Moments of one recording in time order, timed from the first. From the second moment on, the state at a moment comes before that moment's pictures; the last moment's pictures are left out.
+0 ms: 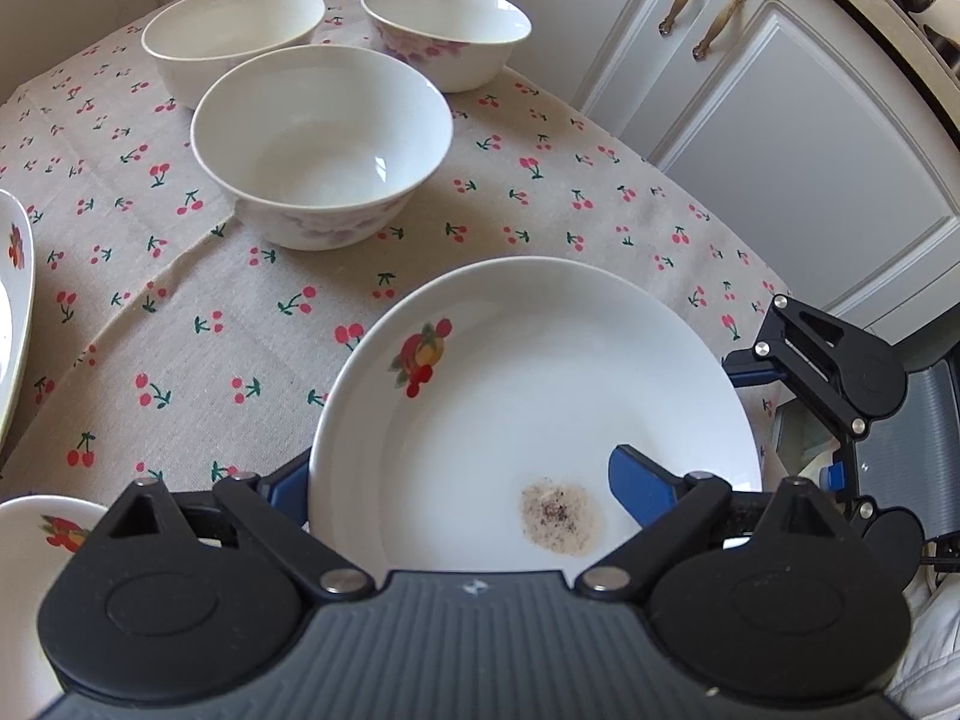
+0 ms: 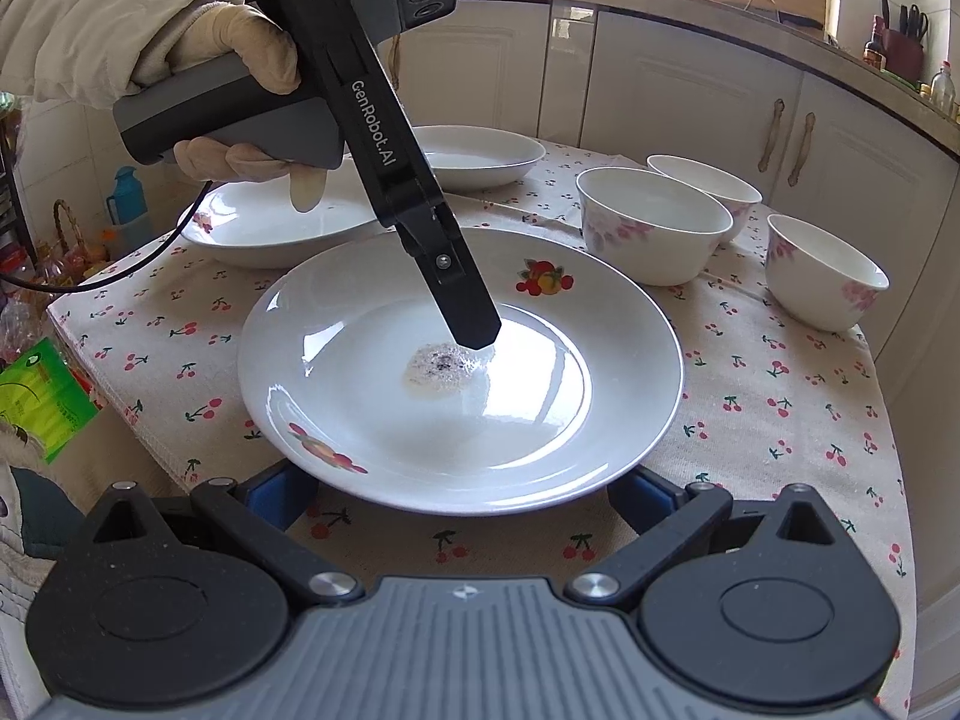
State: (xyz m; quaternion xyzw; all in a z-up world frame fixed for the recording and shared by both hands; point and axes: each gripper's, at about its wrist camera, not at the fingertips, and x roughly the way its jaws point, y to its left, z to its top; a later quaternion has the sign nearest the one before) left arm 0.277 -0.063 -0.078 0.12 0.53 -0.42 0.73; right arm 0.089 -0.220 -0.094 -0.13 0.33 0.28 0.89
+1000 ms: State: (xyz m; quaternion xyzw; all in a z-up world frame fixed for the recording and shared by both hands) left arm 0.268 -0.040 -0.049 0.10 0.51 -0.40 0.75; right arm 0.096 -0.219 -0.083 -0.13 0.32 0.30 0.89
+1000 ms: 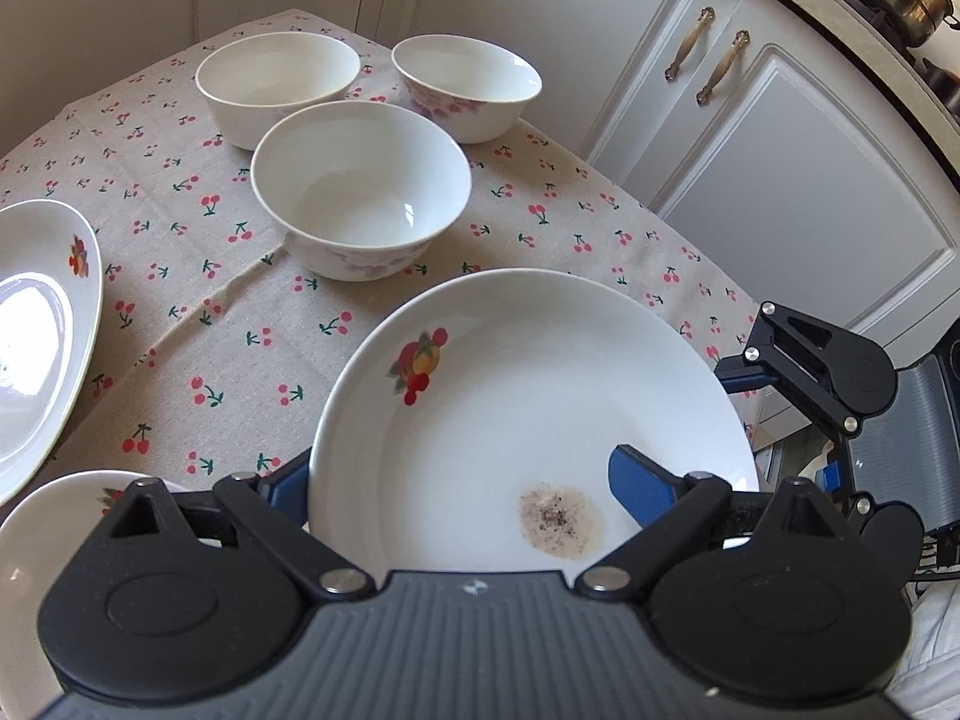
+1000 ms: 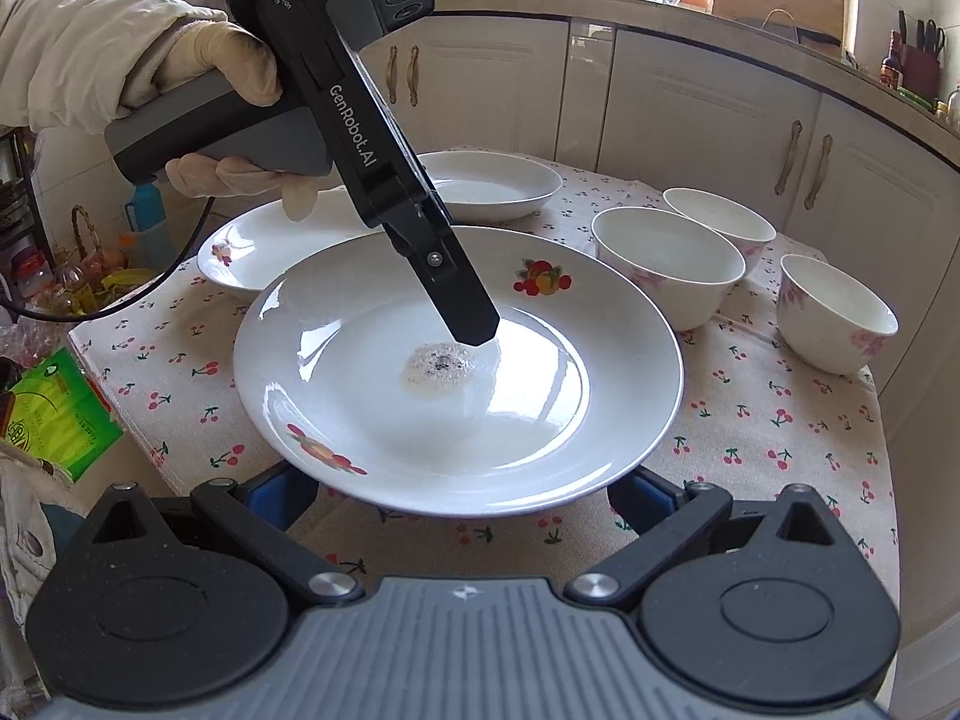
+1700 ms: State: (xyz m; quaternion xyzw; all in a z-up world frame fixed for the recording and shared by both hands) left arm 0.264 0.056 -0.029 0.04 0.49 -0.33 0.81; right arm 0.135 -0.151 -0.068 -0.16 0.31 0.37 0.86
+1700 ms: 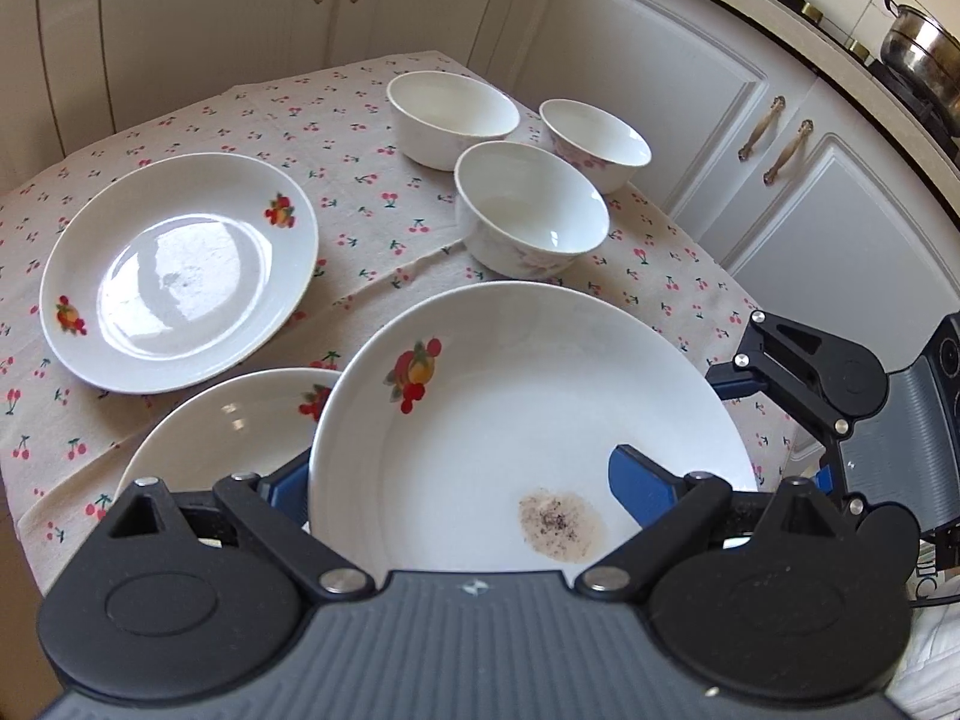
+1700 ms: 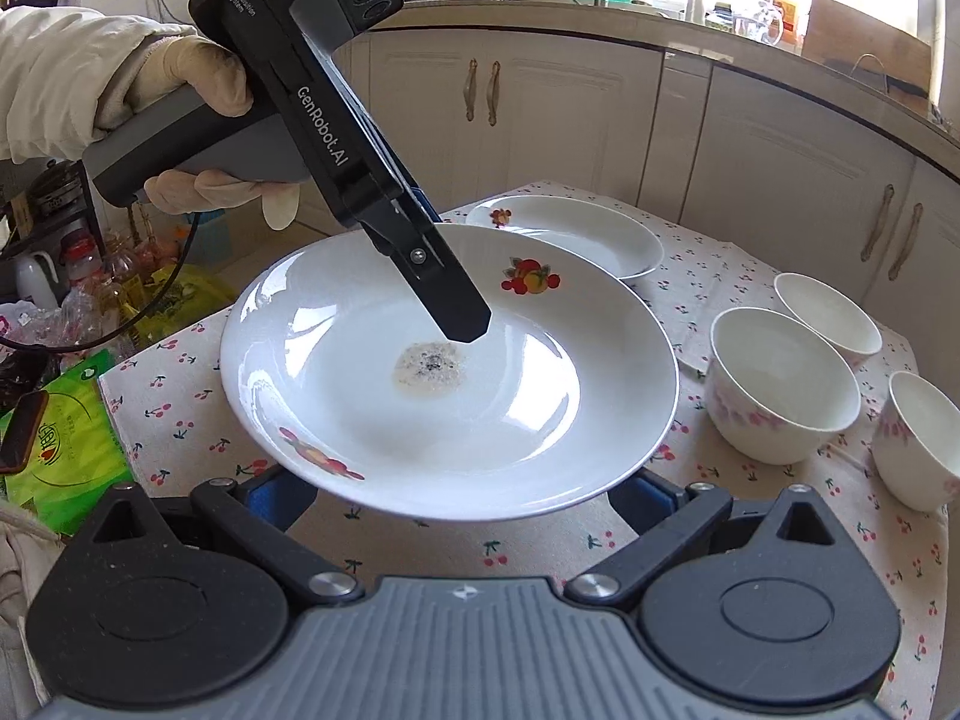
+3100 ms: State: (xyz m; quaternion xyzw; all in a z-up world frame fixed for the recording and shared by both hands) left arm 0.280 0.118 -0.067 0.01 0.52 -0.29 0.80; right arm 0.161 -0.081 -0.073 -0.21 0.33 0.40 0.83
